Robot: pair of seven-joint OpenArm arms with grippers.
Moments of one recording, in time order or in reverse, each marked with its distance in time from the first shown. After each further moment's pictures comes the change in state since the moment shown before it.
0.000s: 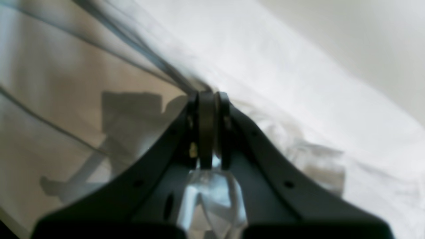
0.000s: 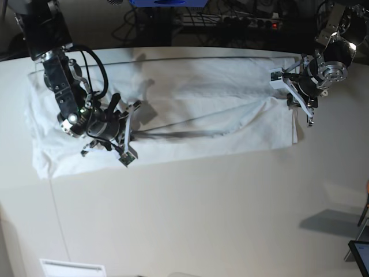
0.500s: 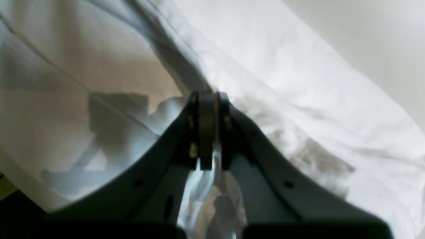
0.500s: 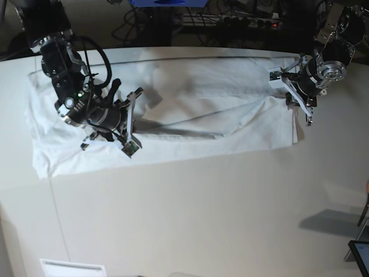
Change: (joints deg) left arm -0.1 0.6 0.0 -0.2 0.0 0.0 0.0; right arm -4.0 0.5 0.0 10.8 -0.4 -0.2 -7.0
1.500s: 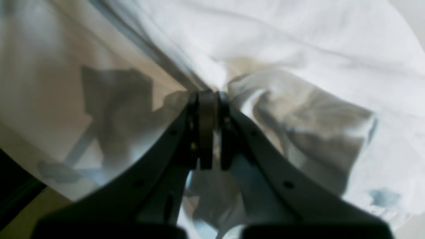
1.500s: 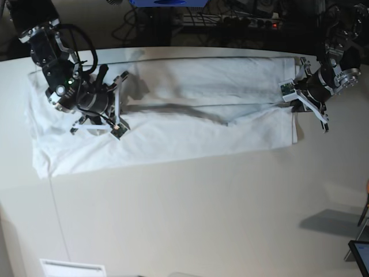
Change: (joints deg) left arm 1.2 -0.4 -8.3 -0.8 -16.1 0.0 0.3; right arm -4.6 6.0 -0.3 1.0 0.8 0.0 0.4
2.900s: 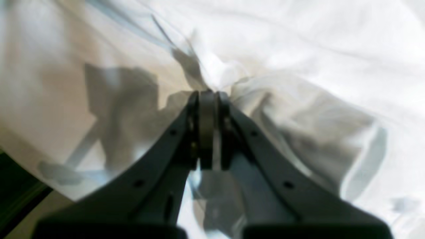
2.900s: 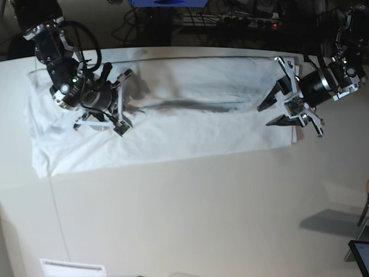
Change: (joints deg) left arm -2.0 0.1 -2.4 1.9 -45.7 0.2 0.1; right arm -1.0 -1.9 0.3 -1.8 -0.8 -0.1 0.1
